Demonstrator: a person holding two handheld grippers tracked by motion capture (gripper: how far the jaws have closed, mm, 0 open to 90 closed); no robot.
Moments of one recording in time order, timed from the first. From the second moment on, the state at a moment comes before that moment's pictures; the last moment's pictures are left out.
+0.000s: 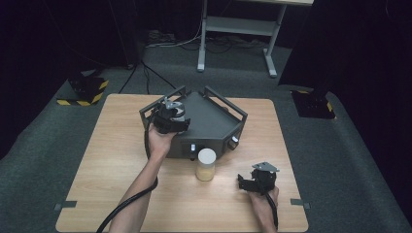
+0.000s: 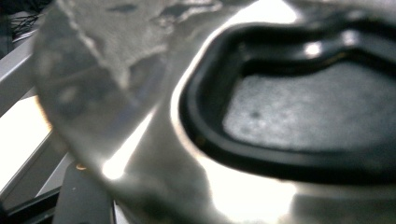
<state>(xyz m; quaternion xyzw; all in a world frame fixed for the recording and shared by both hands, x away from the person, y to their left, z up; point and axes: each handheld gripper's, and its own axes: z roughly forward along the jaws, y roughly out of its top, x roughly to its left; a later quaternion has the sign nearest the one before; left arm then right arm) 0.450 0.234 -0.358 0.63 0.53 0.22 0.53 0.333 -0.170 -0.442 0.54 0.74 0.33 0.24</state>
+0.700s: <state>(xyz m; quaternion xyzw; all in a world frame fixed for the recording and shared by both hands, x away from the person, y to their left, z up) 0.433 0.245 -0.352 0.62 0.52 0.22 0.54 0.333 -0.170 -0.442 0.54 0.74 0.33 0.24</state>
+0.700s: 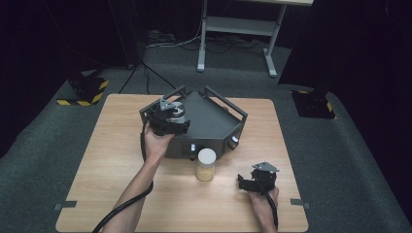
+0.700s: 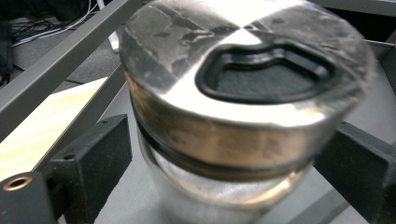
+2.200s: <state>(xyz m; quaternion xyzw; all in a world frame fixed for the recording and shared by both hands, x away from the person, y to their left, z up) 0.359 0.284 -0.364 0.67 0.46 0.21 0.54 0.333 -0.170 -0.442 0.54 0.74 0.32 0.25</state>
